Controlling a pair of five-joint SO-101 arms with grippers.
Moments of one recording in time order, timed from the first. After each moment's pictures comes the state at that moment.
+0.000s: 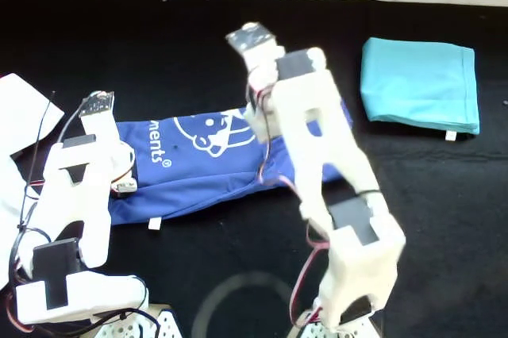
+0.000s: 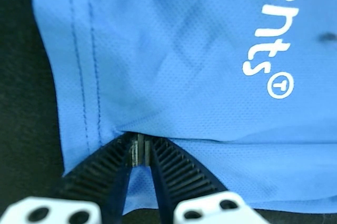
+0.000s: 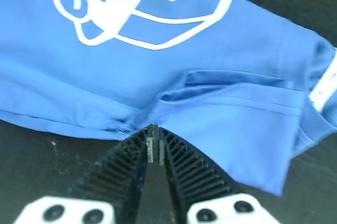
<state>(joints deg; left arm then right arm) -21.4 -1.5 42.9 47.8 -2.7 -26.5 14.7 -13.1 84.4 12.3</state>
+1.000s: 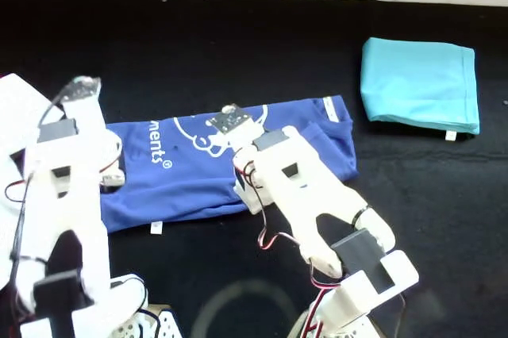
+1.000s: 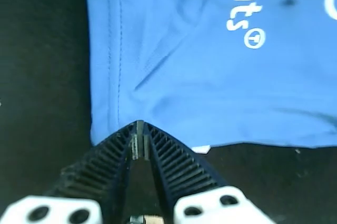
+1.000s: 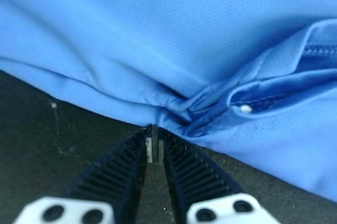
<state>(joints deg) -22.1 -17.2 33.2 71.3 -2.4 -34.5 4.1 27.1 63.8 11.5</state>
